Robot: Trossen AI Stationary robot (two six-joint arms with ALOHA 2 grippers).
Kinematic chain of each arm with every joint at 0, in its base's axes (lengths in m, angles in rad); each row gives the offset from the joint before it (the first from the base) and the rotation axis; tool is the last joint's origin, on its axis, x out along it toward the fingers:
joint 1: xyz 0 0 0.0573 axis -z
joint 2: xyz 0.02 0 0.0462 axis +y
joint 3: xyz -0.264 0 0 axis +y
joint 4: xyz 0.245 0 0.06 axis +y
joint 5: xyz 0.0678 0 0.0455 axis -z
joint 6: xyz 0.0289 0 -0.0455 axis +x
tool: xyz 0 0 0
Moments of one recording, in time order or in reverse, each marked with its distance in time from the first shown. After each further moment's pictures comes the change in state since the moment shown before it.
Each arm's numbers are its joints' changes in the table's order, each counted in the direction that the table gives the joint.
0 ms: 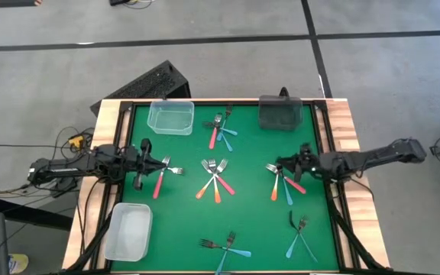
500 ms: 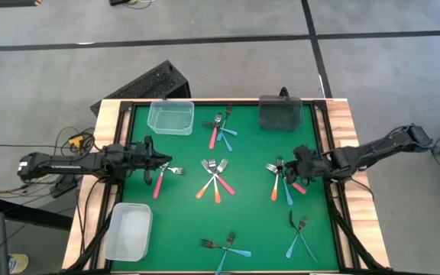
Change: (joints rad) left arm 0.000 0.285 -0.001 -0.215 -0.190 -0.118; right arm -0.051 0.429 -0.337 0.603 0.030 0.221
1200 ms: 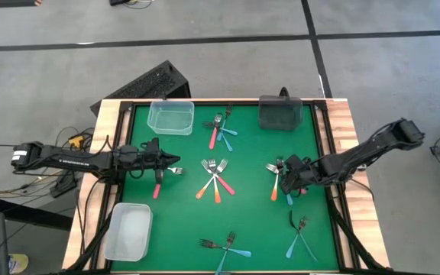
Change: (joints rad) left arm 0.000 0.351 -0.002 -0.245 -0.050 -0.071; right arm -0.075 0.281 -0.008 -0.095 -0.071 0.072
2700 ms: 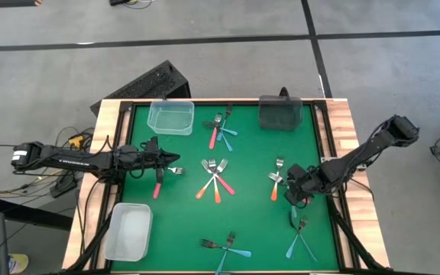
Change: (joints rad) left arm 0.000 0.000 0.000 0.005 -0.050 0.025; right arm -0.166 0.031 -0.091 0.201 -0.173 0.154
